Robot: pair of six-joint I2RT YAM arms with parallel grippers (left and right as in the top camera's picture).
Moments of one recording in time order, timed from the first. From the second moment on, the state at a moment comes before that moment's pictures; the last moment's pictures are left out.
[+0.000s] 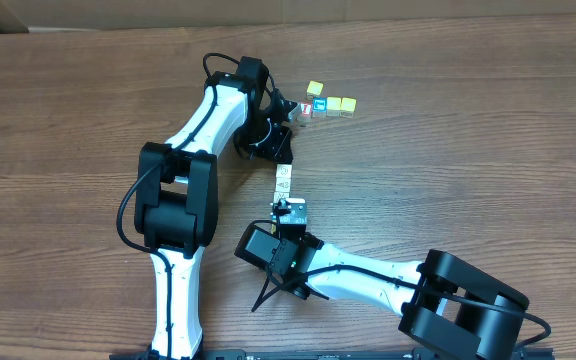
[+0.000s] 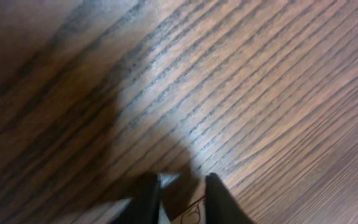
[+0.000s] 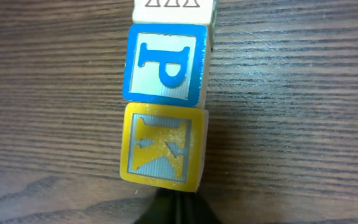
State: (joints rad) left arm -0.24 2.32 1.80 -1.01 0.41 0.23; right arm 1.11 1.90 1.08 -0.37 0.33 1.09
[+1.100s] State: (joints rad) left arm 0.04 2.33 2.06 -1.18 0.28 -0.18; right arm 0.55 1.43 1.17 -0.83 0.22 0.72
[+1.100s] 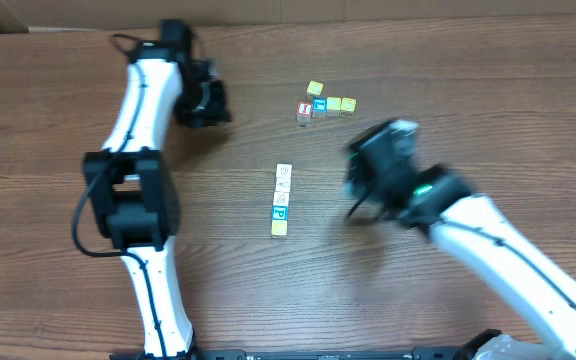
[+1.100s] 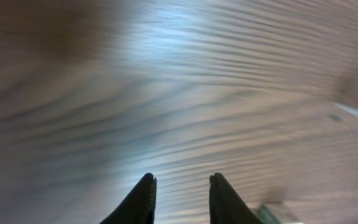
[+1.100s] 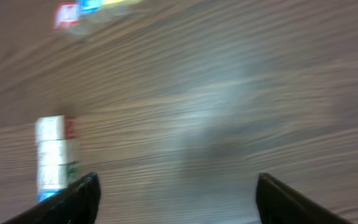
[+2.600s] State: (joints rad) left arm 0.19 2.33 2.06 -1.28 0.23 -0.30; right arm 0.07 1.45 1.17 -0.90 -0.02 0.43
